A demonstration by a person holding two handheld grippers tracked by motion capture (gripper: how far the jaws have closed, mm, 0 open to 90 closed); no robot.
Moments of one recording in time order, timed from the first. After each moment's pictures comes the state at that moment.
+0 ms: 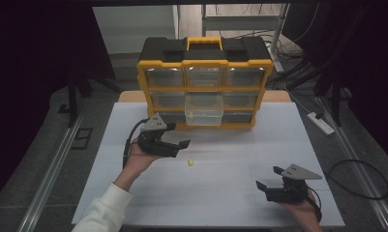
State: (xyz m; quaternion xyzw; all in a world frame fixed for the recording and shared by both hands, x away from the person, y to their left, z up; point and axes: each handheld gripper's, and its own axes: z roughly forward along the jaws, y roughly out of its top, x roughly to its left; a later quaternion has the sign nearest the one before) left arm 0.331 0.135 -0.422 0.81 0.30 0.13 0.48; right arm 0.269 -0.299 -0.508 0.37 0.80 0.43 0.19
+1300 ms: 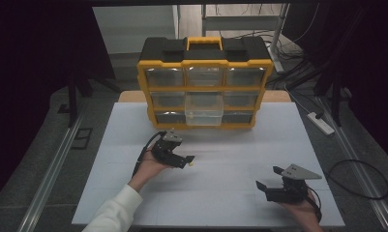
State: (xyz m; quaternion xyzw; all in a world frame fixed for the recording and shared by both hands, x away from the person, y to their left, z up) left arm 0.357 0.108 -0.496 0.87 0.31 0.08 0.38; right arm 0.269 -0.299 -0.508 0.37 0.80 0.43 0.19
